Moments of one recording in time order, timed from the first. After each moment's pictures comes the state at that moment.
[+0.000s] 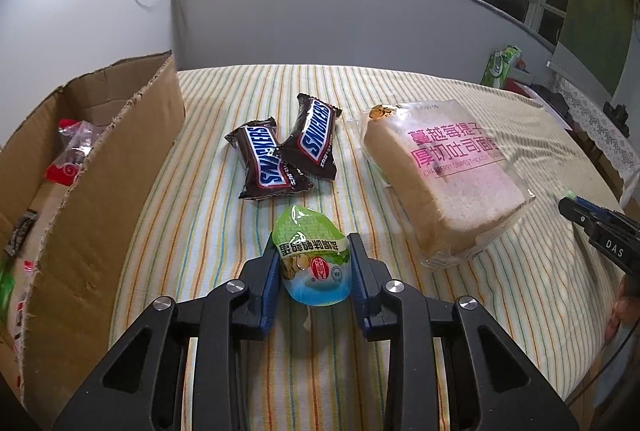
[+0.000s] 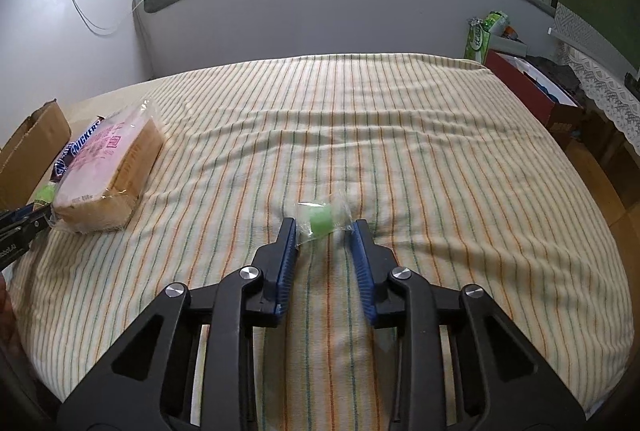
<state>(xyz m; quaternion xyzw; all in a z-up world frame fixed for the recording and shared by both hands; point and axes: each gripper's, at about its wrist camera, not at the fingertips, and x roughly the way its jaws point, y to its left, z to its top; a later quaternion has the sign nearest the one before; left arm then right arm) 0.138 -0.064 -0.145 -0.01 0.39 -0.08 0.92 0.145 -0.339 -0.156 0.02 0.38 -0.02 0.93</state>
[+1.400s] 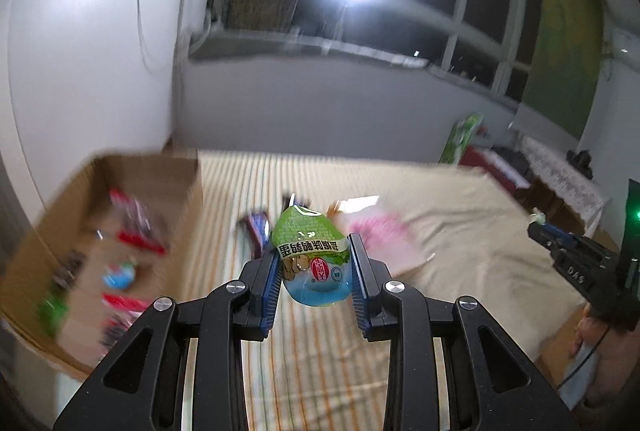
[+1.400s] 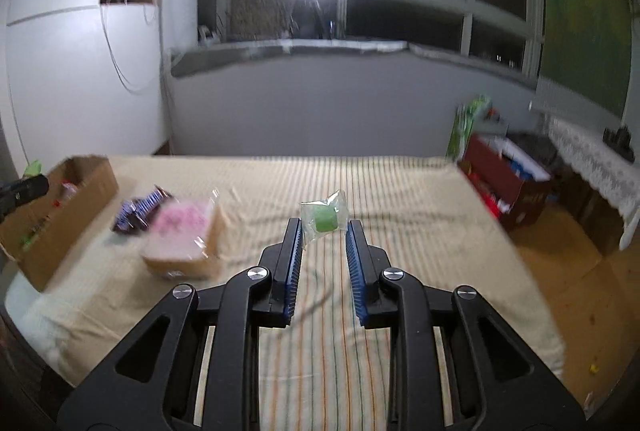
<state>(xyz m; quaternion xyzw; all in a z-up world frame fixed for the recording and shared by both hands) 0.076 -0.041 -0.041 -0.05 0.27 -0.13 0.95 0.068 -0.306 -0.043 -0.02 0.25 -0.03 0.97</state>
